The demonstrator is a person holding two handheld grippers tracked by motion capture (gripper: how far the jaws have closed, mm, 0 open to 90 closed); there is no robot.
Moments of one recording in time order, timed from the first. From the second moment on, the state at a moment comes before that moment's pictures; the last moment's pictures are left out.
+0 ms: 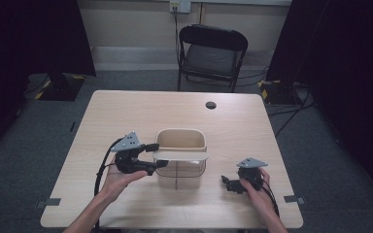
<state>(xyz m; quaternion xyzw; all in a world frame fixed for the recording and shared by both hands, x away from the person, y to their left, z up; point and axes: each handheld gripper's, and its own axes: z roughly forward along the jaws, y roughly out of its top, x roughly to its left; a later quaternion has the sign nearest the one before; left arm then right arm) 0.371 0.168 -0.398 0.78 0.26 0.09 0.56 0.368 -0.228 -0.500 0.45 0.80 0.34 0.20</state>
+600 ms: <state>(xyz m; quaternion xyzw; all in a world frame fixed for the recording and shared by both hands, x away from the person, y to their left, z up) 0.374 0.165 -0.396 0.78 0.26 0.07 0.56 0.368 -0.228 -0.500 0.45 0.80 0.34 0.20</state>
